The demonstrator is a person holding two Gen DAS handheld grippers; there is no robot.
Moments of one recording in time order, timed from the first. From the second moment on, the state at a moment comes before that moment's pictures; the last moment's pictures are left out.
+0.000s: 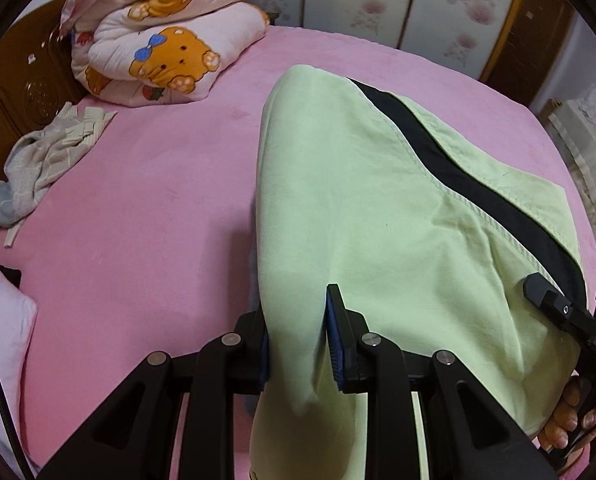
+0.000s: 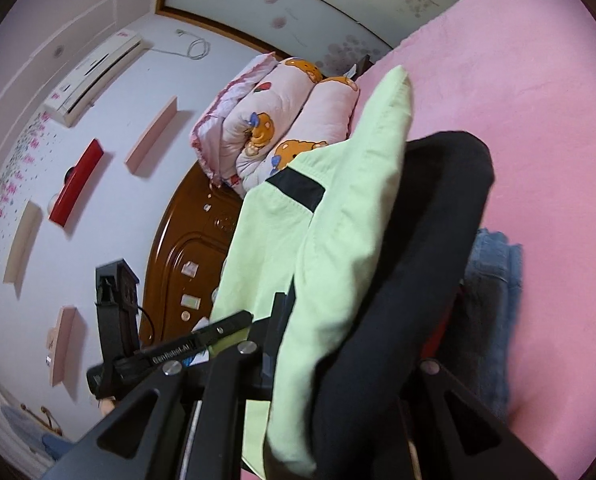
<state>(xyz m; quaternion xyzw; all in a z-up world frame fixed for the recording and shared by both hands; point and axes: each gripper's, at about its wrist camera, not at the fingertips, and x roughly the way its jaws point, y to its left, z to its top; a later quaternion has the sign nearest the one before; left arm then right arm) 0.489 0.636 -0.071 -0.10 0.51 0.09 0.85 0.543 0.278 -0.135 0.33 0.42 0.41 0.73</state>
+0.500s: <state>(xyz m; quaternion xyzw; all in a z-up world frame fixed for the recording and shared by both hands) 0.519 0.649 -0.194 -0.10 0.49 0.05 0.87 0.576 0.288 -0.257 0.30 0.49 0.34 0.75</state>
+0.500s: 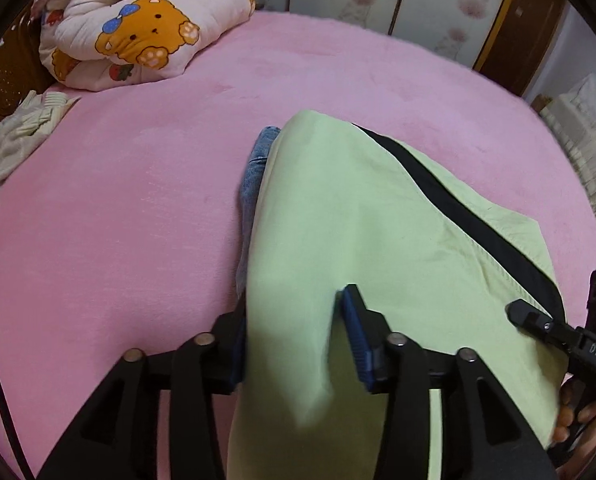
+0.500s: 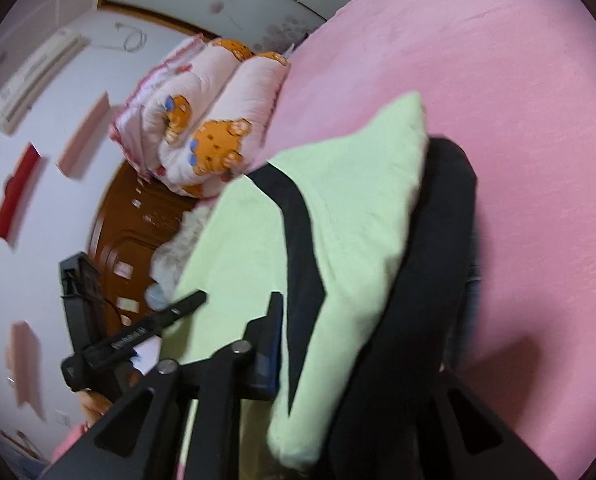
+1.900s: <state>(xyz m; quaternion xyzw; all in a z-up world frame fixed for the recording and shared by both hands) 0.085 0.142 -0.092 -0.11 0.52 0.10 0.84 0.045 -0.161 -0.152 0.06 0.52 0.04 0.85</state>
